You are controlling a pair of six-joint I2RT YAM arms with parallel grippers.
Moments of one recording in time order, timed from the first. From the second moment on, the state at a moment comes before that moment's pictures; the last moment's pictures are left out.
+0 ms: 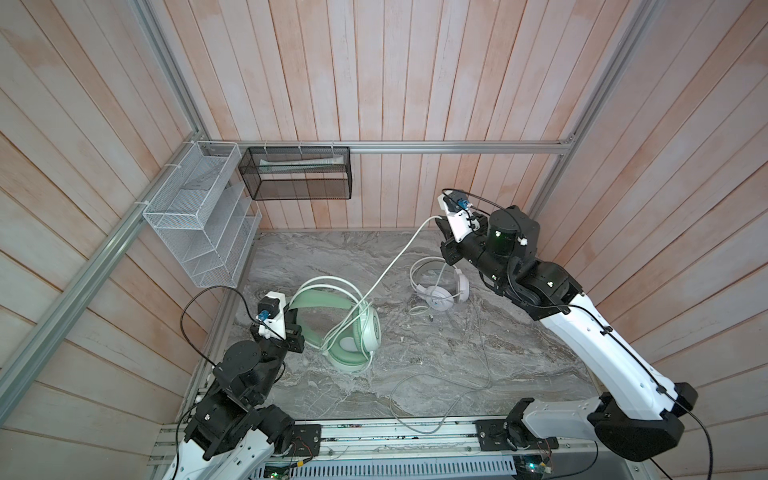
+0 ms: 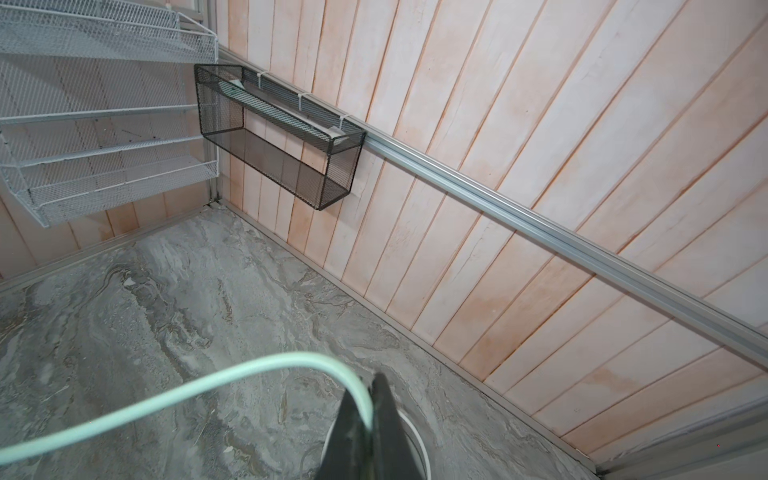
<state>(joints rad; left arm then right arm) -0.55 0.35 0.69 -0.41 -0.33 0.00 0.72 1.27 1.60 -0.48 0.21 -0.22</state>
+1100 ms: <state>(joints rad) -0.55 0.51 1.01 -0.49 -0.21 -0.52 0.67 1.30 1.26 -0.22 -0.09 0.02</state>
